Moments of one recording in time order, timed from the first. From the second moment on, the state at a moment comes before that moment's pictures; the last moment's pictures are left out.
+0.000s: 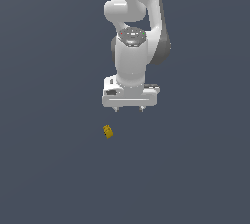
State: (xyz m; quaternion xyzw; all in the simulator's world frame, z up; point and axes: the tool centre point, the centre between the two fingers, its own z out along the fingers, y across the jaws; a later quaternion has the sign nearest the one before) arm 0.016 0.016 0.179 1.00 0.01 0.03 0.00
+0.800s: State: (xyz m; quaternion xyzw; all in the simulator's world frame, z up) arm 0.022 0.046 0.199 1.00 0.04 0.05 -0.01
